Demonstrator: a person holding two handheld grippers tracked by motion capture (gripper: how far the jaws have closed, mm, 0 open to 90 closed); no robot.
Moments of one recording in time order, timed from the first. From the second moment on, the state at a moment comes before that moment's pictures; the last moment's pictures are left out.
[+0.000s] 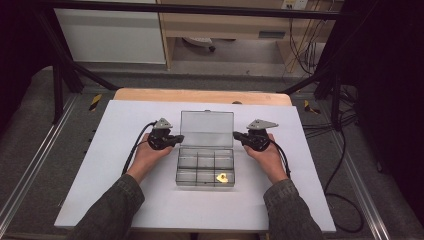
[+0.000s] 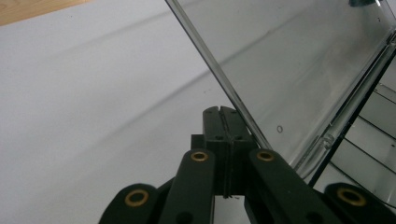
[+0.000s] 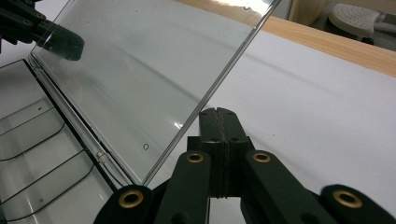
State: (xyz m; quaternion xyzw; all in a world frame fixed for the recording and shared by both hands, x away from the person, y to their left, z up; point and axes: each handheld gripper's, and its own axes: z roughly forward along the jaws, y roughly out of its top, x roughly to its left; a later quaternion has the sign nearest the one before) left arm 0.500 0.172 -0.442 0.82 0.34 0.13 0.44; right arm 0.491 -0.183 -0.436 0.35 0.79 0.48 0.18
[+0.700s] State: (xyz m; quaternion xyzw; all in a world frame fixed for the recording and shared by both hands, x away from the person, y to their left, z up) left arm 0.499 0.174 -0.437 0.81 0.34 0.13 0.45; right arm 0.491 -0.179 -0.432 0.34 0.79 0.48 0.18
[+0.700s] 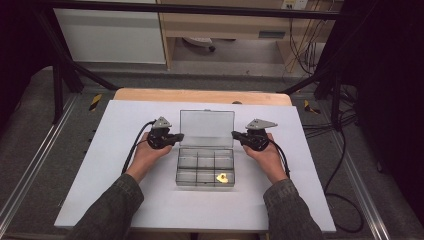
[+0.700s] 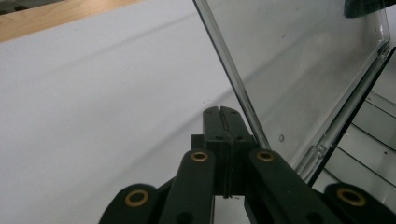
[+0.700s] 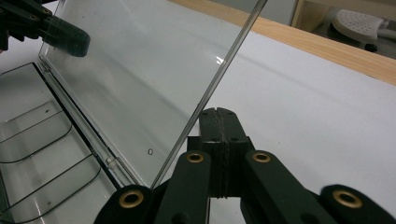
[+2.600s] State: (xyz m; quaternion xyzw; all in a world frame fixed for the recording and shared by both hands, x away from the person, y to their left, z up) left arm 0.498 0.171 -0.413 0.79 0.34 0.14 0.49; right arm 0.481 -0.179 -0.406 0.33 0.76 0.52 0.19
